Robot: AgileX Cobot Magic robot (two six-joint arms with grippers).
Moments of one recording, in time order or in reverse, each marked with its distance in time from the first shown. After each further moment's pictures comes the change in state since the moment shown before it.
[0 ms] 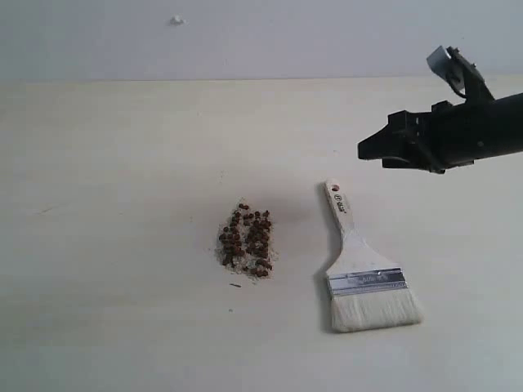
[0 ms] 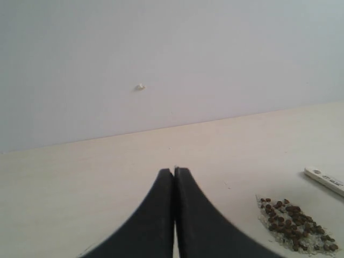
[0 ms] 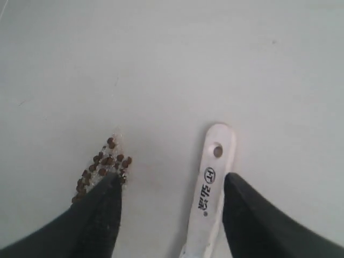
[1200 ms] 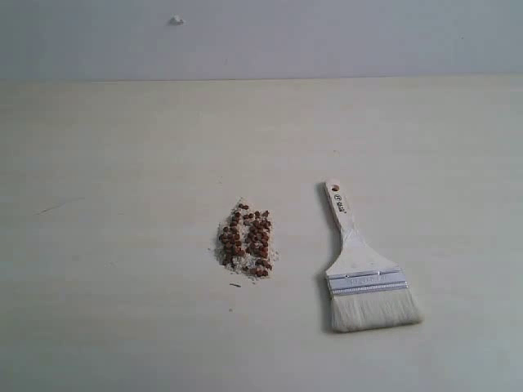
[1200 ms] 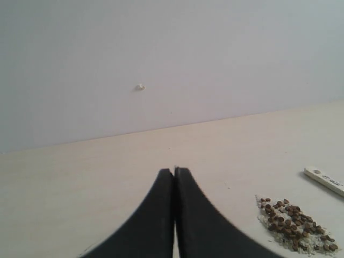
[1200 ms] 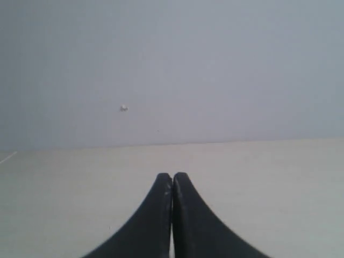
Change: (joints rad) left arm 0.000 0.000 0.000 0.000 0.000 0.000; right arm 0.000 -1.444 0.720 0.340 -0.380 -0.231
